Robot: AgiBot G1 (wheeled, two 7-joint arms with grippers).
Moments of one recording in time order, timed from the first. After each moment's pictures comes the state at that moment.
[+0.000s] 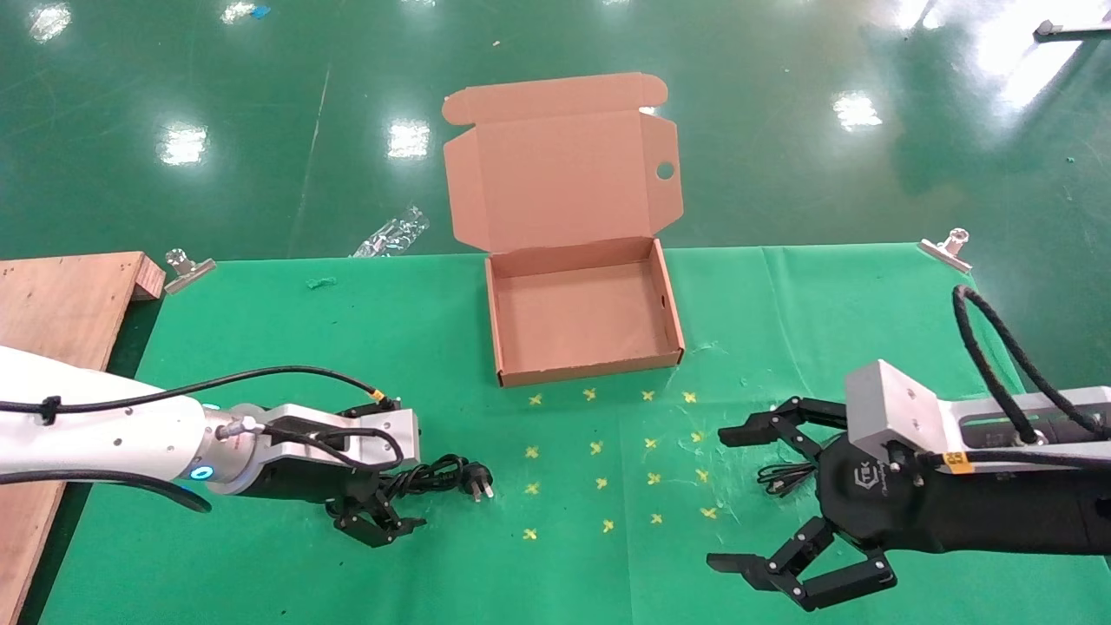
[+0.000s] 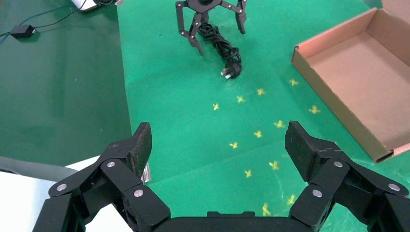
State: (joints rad) left arm -1.27 0.93 0.69 -1.10 1.84 1.26 -0.27; right arm 1.22 -0.61 -0.48 1.22 -1.16 -1.52 0.29
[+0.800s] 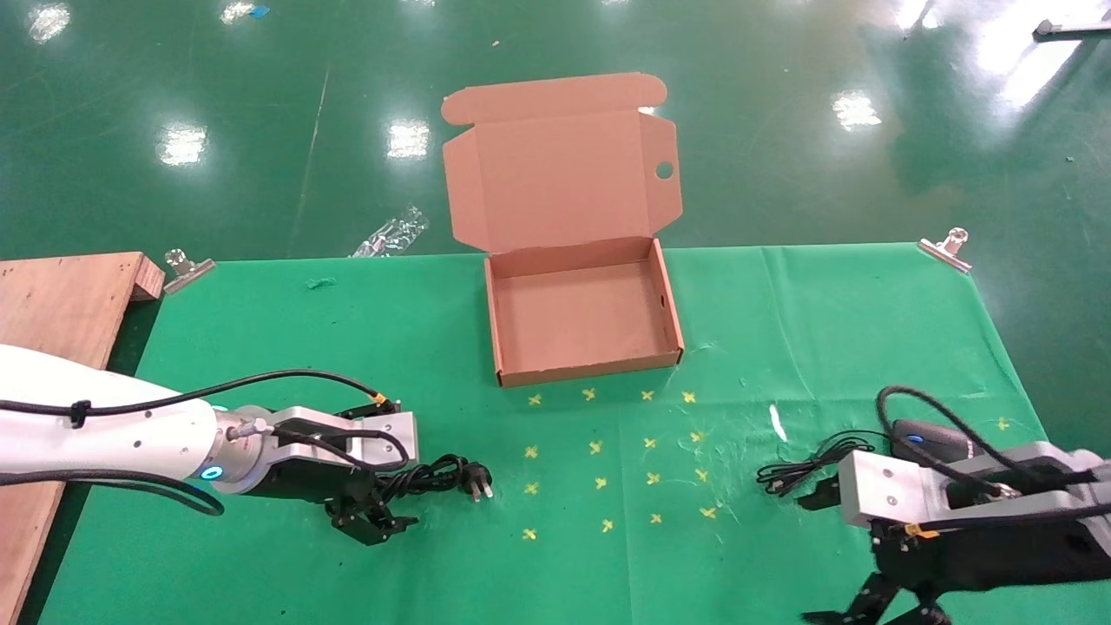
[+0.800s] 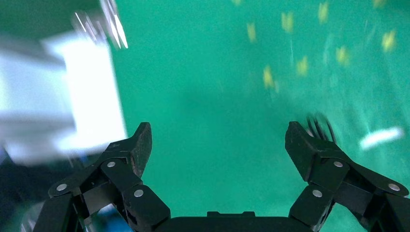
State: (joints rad) left arm -1.28 0.96 0.71 -1.07 1.91 1.23 -0.29; right arm 1.35 -0.68 -0.65 1.16 -1.56 -1.54 0.25
